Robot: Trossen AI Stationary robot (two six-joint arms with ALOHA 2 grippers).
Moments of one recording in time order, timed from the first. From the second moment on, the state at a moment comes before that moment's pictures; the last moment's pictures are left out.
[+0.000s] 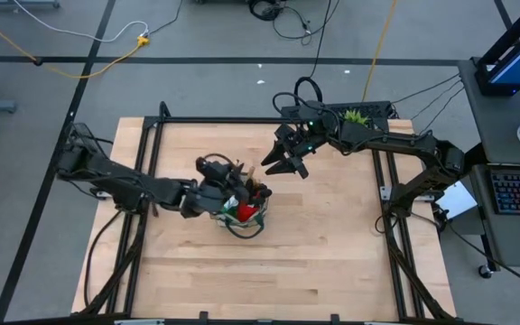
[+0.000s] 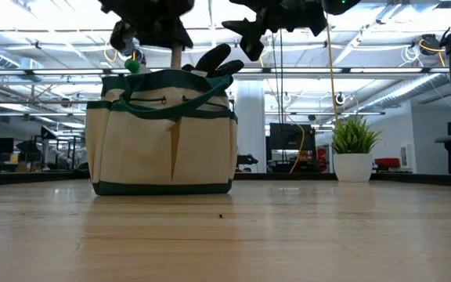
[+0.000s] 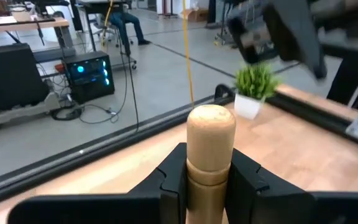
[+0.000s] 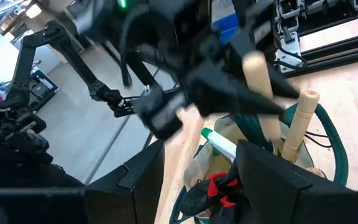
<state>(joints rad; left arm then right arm) -0.23 1.41 0.92 0.07 -1.07 -0.46 -0.35 1.53 1.25 -0.05 -0.83 0.27</state>
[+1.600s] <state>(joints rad) 0.05 1.32 0.92 0.20 -0.69 -0.26 -0.35 1.52 1.24 -0.07 -0.84 0.26</state>
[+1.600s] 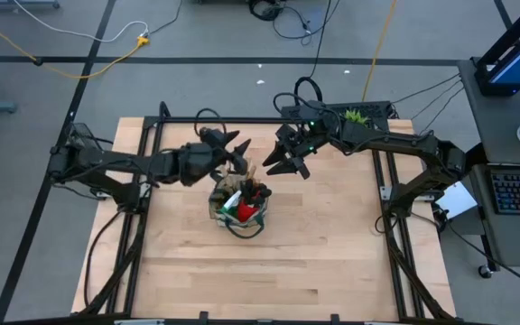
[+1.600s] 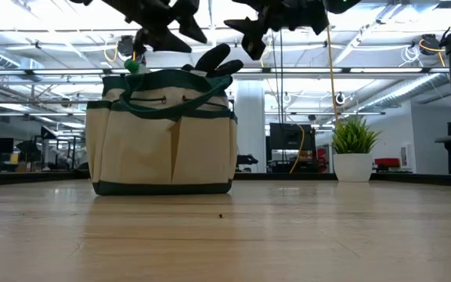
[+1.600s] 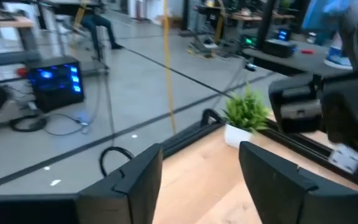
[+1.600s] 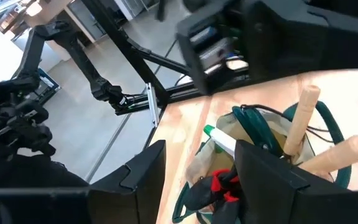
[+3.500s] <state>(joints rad) 0.20 1.34 1.15 -0.26 0.03 -0.43 -0.37 1.19 0.95 -0.10 -0.65 0.15</state>
